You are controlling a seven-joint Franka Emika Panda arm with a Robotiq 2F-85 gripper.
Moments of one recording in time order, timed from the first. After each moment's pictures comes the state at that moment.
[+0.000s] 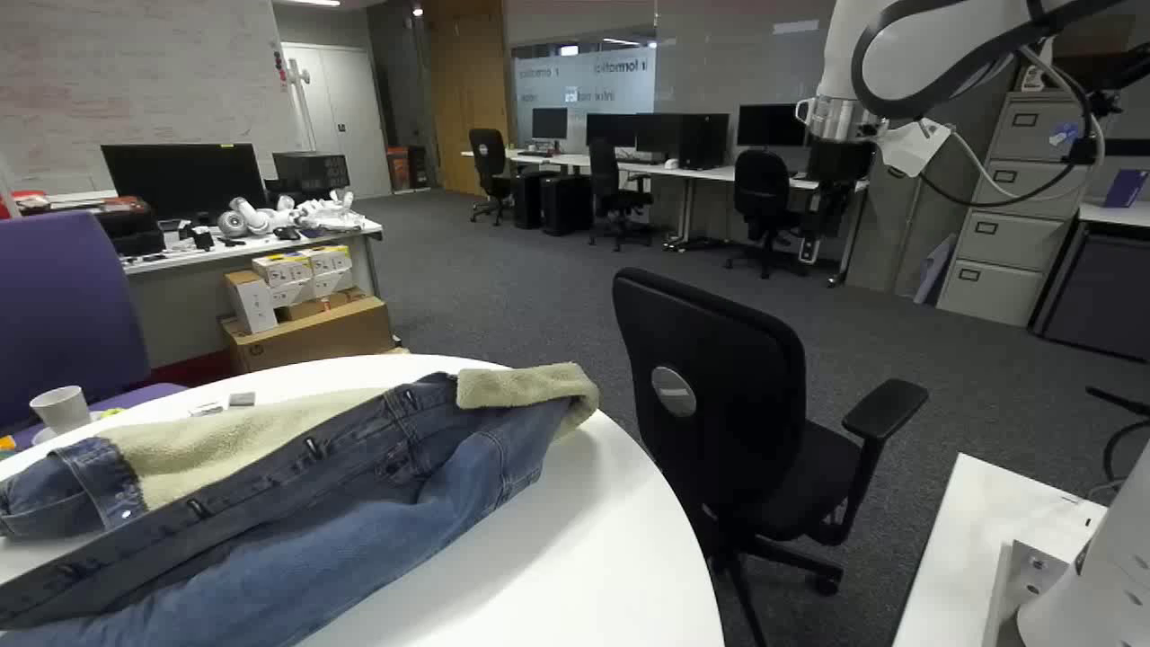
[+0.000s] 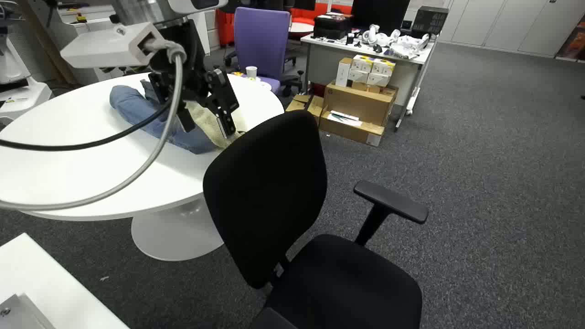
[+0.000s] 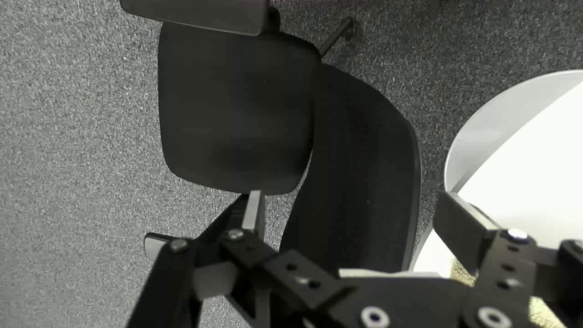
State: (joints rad) arm -0.16 -0.49 -0.16 -2.49 -0.28 2.14 -0.21
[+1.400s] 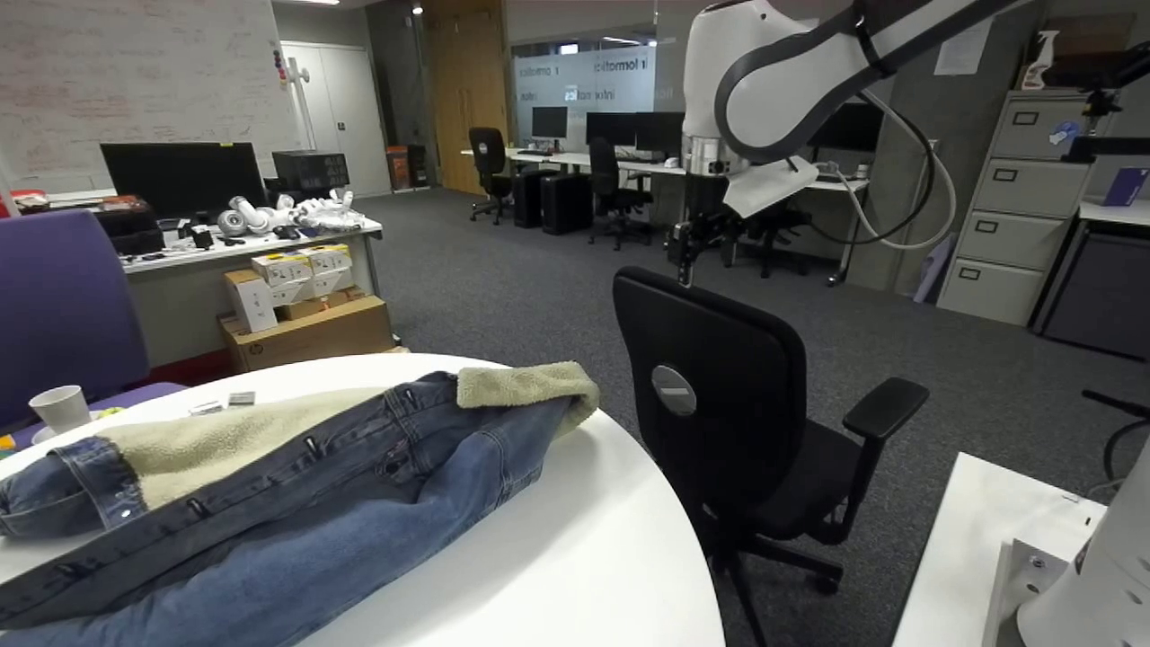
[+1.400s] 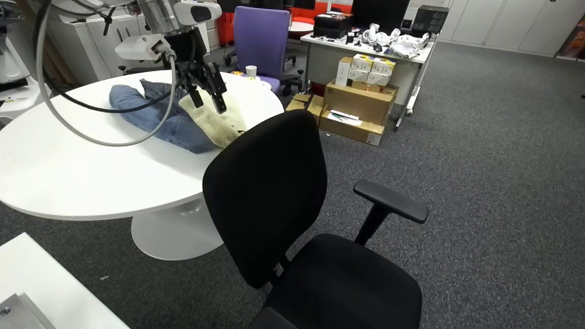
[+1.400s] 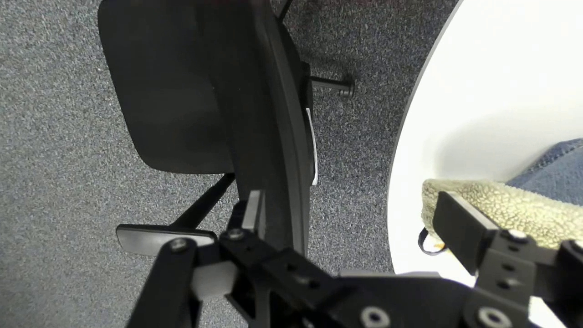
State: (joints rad) arm -0.09 -0.16 0.06 -2.27 -0.26 2.22 0.27
